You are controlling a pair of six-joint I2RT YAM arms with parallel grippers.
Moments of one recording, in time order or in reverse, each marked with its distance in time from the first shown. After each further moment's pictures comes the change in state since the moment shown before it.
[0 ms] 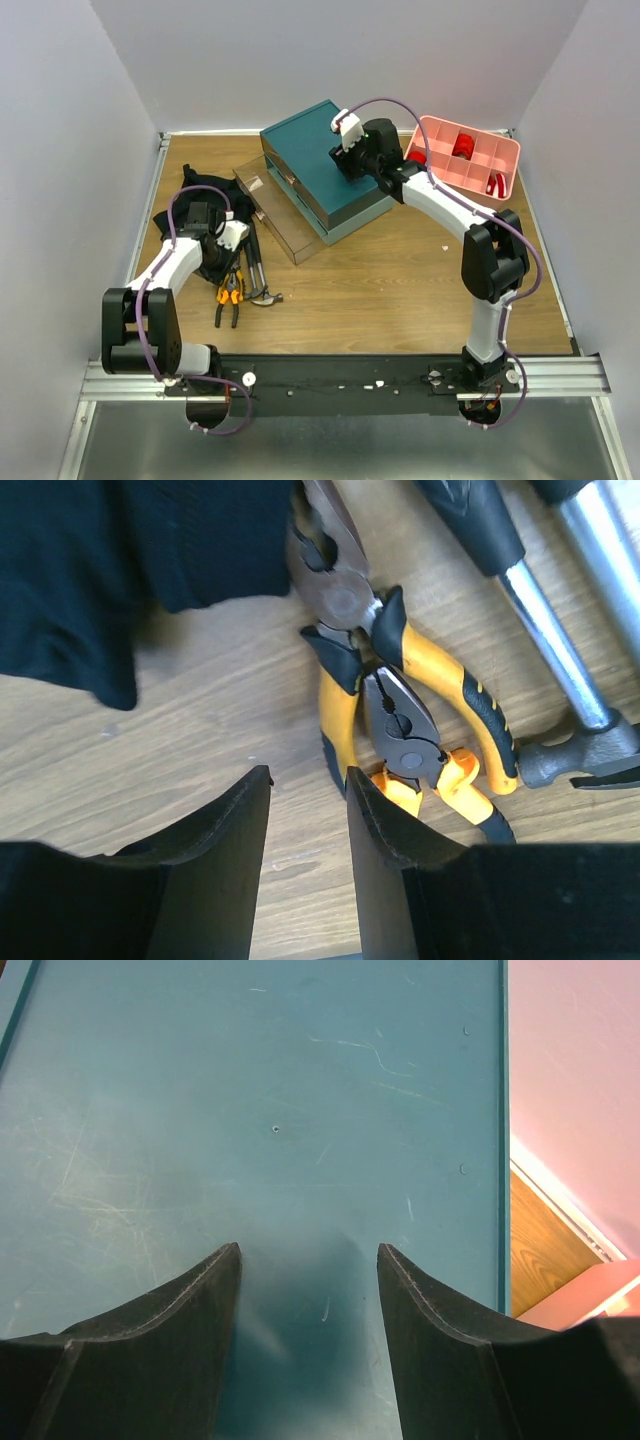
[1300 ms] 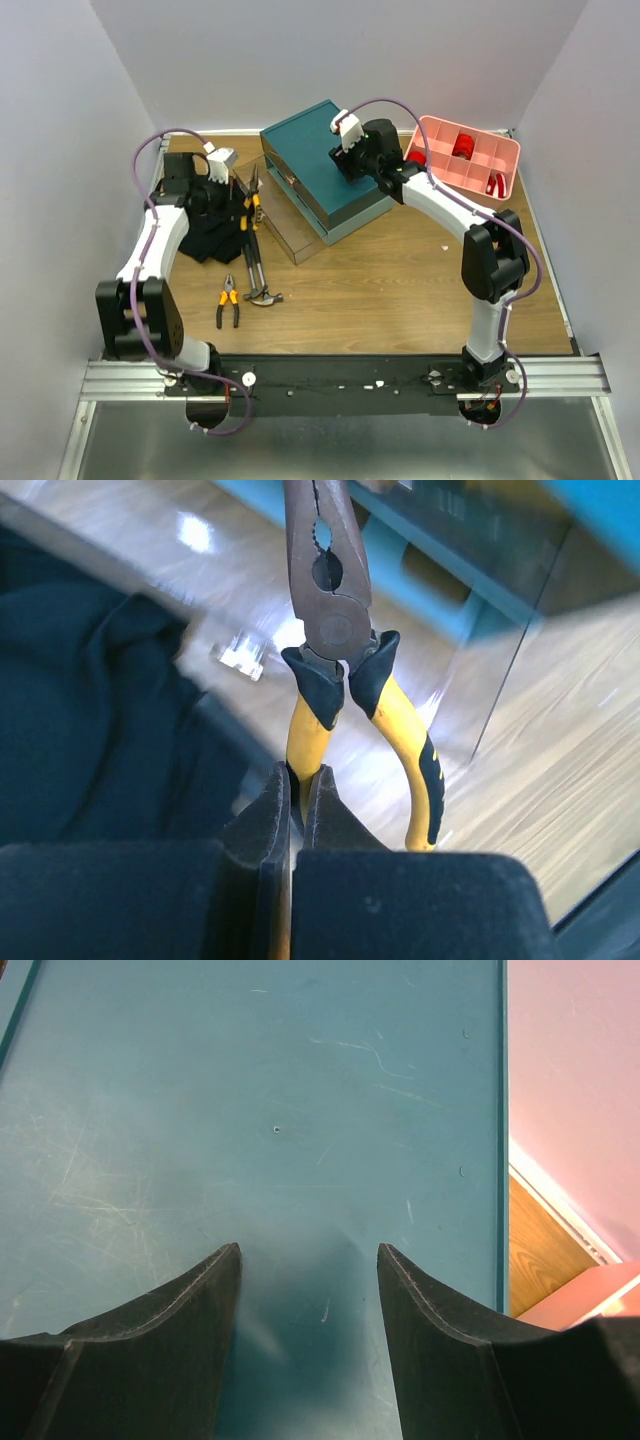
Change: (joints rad) left arm 0.087 0.029 0.334 0.123 0.563 -0.233; right arm 0.000 0.000 -0.001 0.006 0.000 -0.008
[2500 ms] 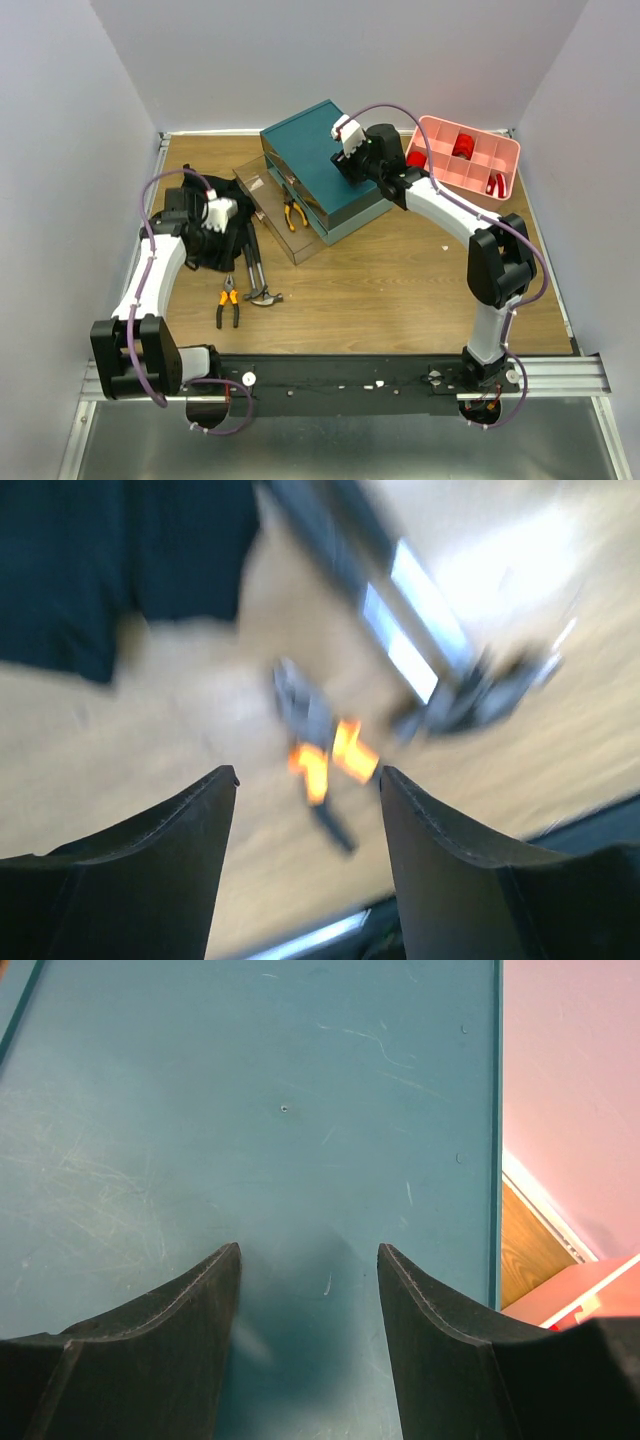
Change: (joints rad) left arm 0.000 -0.124 -0.166 -0.269 -0.276 0.108; right arm 0.001 -0.054 -0.085 0.043 0.008 -0.051
